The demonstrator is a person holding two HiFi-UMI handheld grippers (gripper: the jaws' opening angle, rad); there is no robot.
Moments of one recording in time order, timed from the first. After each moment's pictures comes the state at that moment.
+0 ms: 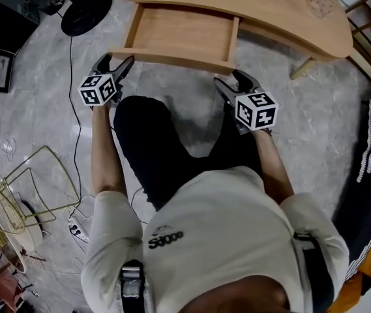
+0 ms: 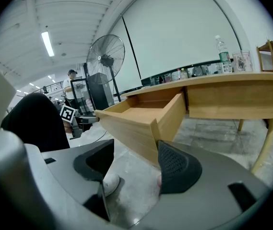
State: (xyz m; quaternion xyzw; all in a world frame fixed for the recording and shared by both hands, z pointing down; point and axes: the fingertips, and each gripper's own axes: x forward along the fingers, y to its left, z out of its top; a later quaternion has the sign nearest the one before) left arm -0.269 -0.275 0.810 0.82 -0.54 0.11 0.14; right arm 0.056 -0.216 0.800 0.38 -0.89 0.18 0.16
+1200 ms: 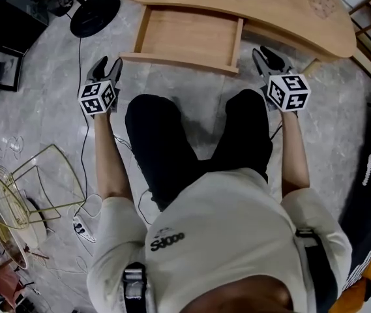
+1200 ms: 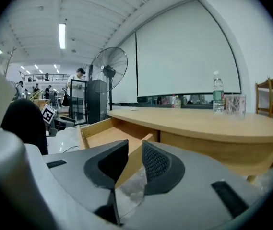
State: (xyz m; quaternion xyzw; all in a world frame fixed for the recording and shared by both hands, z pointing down) left arm -0.312 -0.246 0.776 0.77 -0.62 0.15 0.07; right arm 0.127 -0.285 0.729 0.43 -0.89 0.05 0.12
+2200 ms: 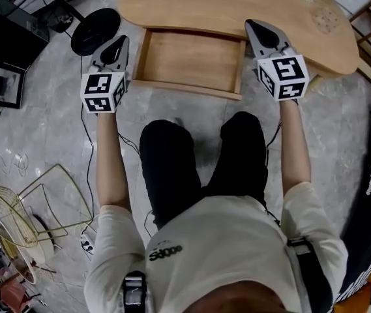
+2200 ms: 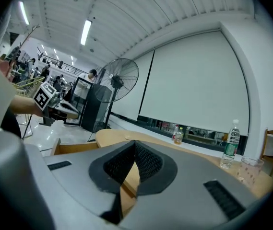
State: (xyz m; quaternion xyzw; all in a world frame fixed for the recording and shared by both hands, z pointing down) left arm -0.225 -0.335 0.633 0.80 -0.57 0.17 -0.09; right arm 0.059 -0.370 0.609 0.43 -0.89 -0.12 0.10
